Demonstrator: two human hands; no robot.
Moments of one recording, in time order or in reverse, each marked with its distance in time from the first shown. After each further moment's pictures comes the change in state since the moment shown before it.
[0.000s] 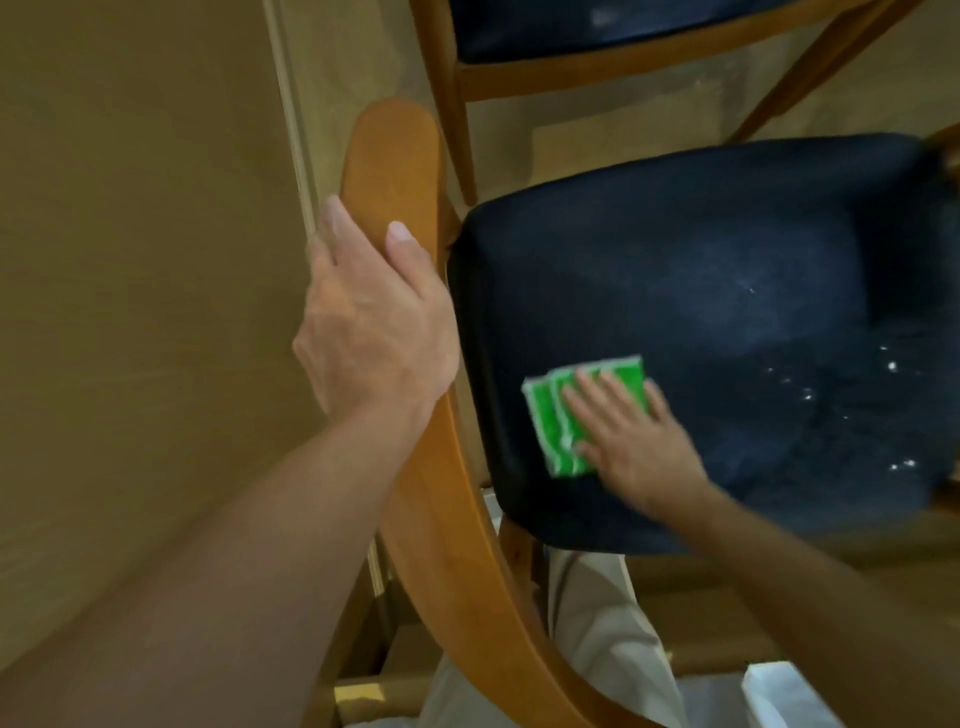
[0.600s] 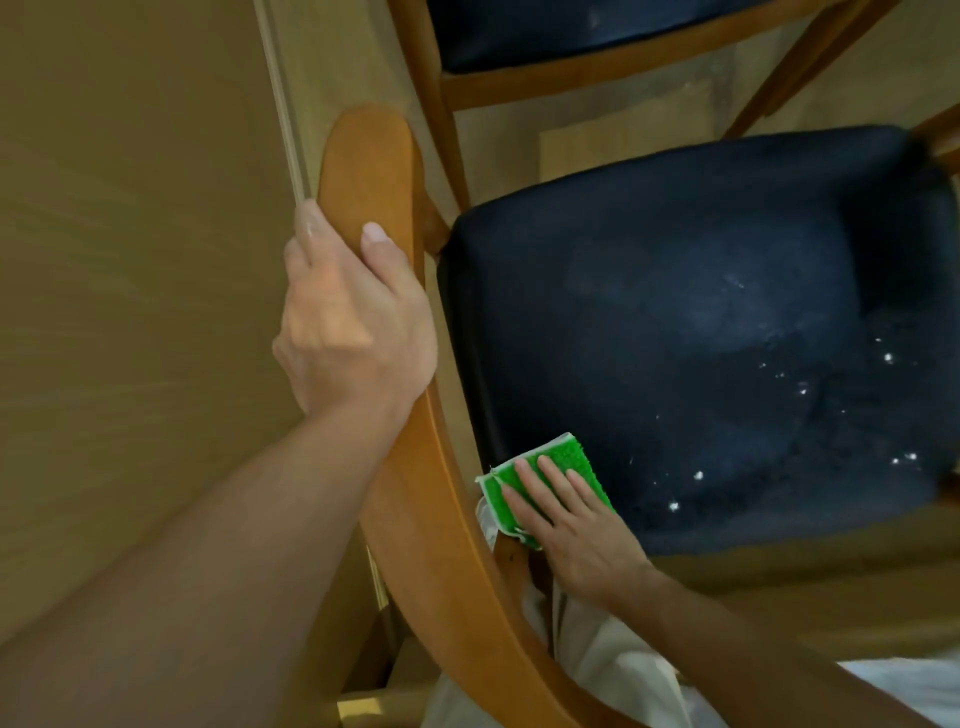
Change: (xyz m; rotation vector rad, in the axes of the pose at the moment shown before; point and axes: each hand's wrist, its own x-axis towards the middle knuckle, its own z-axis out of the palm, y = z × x) left_hand 0.002 -0.003 0.002 -0.002 0.027 0.006; right_hand -0.046 -0.081 0.031 0.034 -0.066 -0.151
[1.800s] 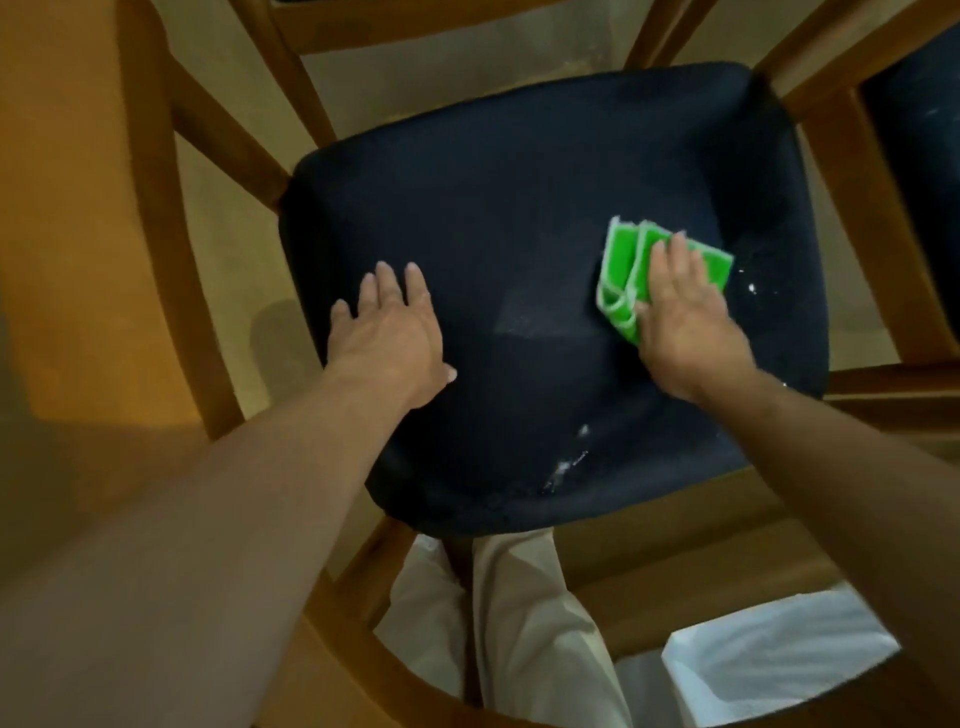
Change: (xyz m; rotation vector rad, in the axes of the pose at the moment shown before) left_hand -0.078 0.032 0.117 0.618 -0.926 0.454; right_hand -0.032 0.212 -0.054 0.194 0.164 0.747
